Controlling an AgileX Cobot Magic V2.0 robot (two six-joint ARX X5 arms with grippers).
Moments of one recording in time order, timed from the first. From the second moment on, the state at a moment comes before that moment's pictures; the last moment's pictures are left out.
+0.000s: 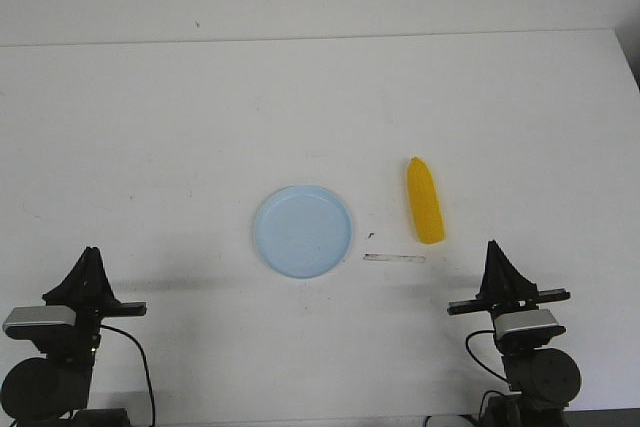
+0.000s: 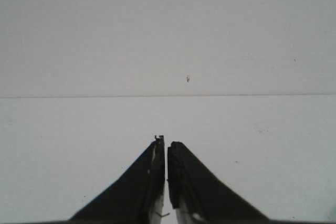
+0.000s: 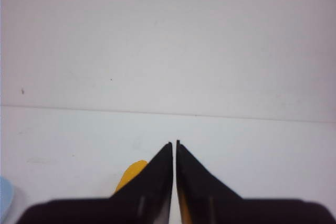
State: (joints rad) left arm 0.00 0.13 0.34 0.00 -0.03 0.01; right arm 0.03 0.00 0.01 0.17 -0.08 0.00
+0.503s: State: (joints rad) left arm 0.00 0.12 0.34 -0.01 -0.03 0.01; right arm 0.03 0.00 0.01 0.17 -0.08 0.00
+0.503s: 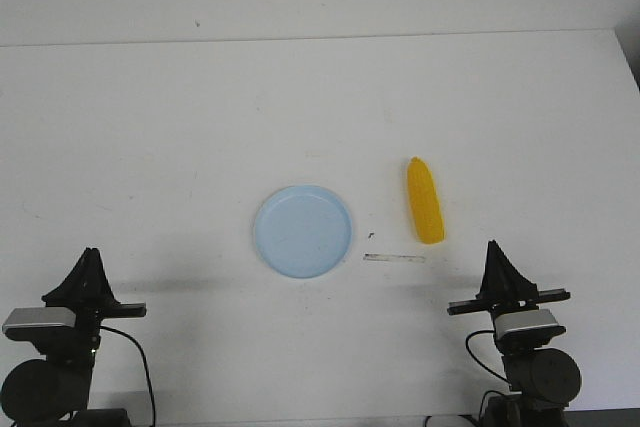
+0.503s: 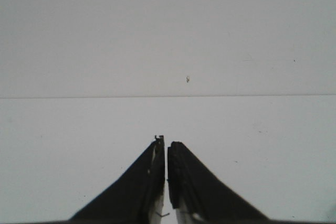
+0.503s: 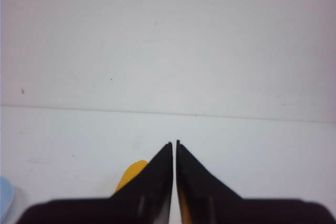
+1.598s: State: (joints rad) left arm 0.00 0.12 0.34 -0.01 -0.03 0.01; right arm 0.16 0.79 0.59 -0.15 0.00 0.06
